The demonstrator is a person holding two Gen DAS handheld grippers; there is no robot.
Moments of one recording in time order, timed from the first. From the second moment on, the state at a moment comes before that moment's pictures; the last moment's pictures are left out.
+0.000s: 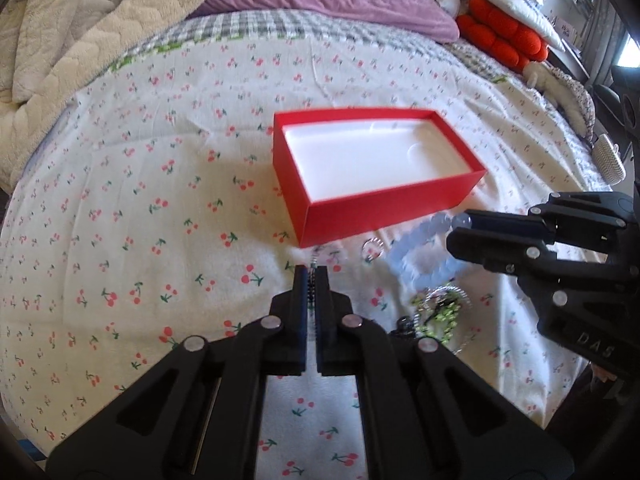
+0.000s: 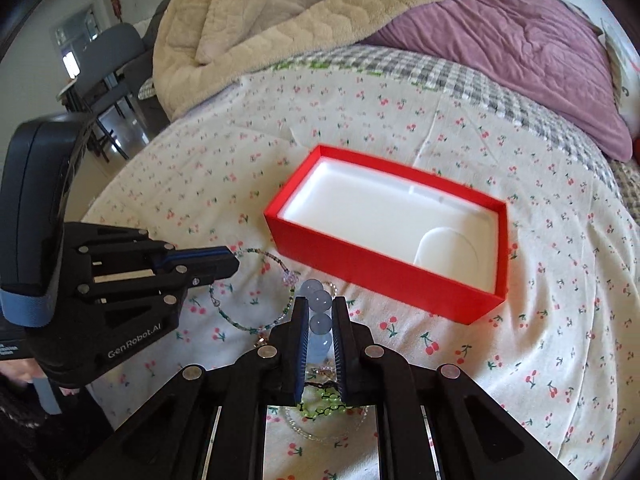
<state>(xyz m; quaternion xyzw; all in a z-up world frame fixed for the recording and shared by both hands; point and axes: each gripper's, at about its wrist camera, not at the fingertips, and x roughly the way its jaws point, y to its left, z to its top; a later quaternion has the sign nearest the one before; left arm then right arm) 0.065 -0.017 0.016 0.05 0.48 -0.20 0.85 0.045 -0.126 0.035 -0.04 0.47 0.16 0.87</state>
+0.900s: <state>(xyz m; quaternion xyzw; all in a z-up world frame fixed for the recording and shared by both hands) 0.140 -0.064 0.033 -0.03 0.48 -0.26 0.84 0.097 -0.182 0.078 0.05 0.42 0.08 0.90</state>
